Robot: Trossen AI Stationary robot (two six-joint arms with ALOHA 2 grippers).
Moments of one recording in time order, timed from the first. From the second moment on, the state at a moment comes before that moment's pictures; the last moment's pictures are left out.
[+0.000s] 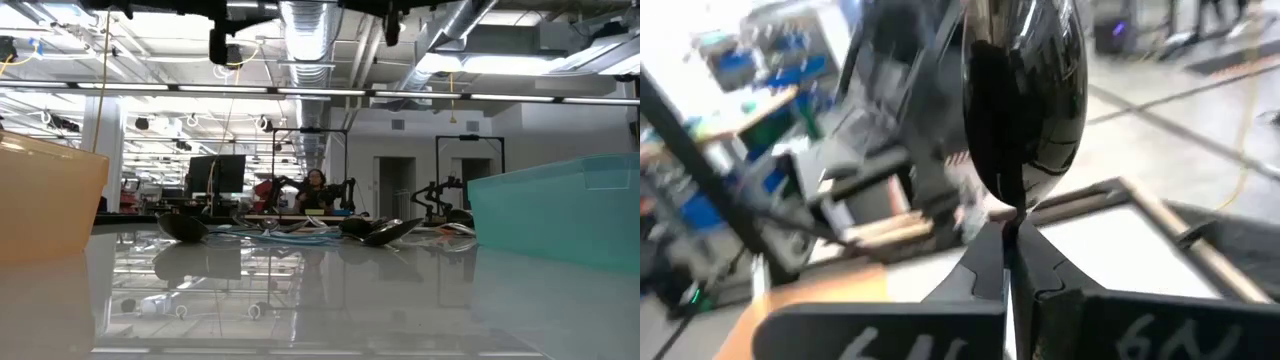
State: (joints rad) left arm 0.32 1.01 0.76 0.37 -0.09 -0.69; right arm -0.31 1.36 1.19 0.07 -0.28 0.23
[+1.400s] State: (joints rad) left arm 0.41 0.86 0.76 0.52 -0.24 -0.82; right arm 0.18 2.54 2.19 0.23 -0.71 0.15
